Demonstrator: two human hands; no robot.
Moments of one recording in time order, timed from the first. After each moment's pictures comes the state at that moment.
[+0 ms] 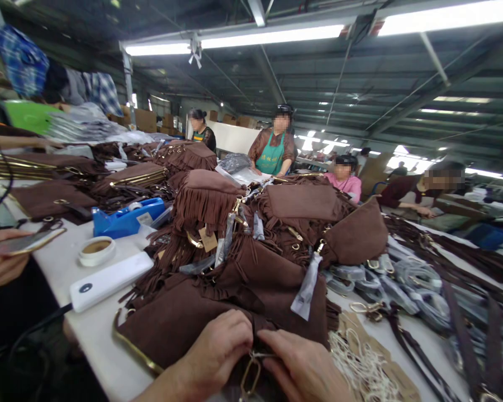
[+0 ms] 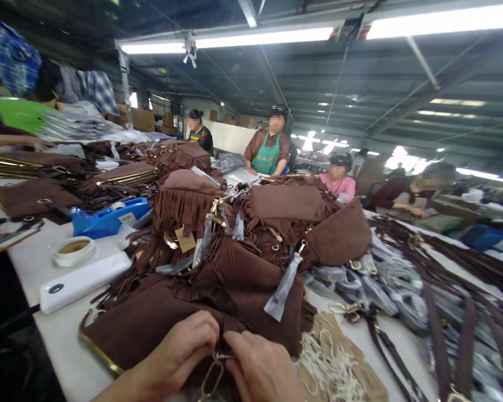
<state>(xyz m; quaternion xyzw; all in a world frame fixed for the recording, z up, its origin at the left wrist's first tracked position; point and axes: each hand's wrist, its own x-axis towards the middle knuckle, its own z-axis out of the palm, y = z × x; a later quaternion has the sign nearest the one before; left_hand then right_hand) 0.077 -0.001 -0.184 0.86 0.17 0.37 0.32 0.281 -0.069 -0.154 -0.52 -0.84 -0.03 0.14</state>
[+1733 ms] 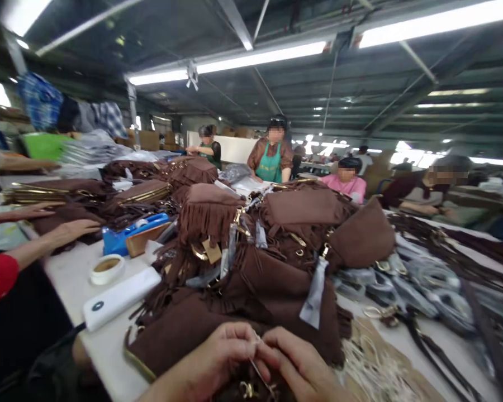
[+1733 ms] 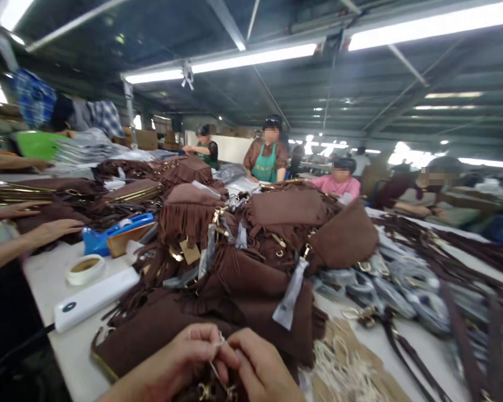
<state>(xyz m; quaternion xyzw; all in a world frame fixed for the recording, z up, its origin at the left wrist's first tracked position) 0.084 0.001 -0.177 0.40 0.17 0.29 0.85 0.265 -0.059 -0.155 -0.50 -0.73 0.32 0.34</state>
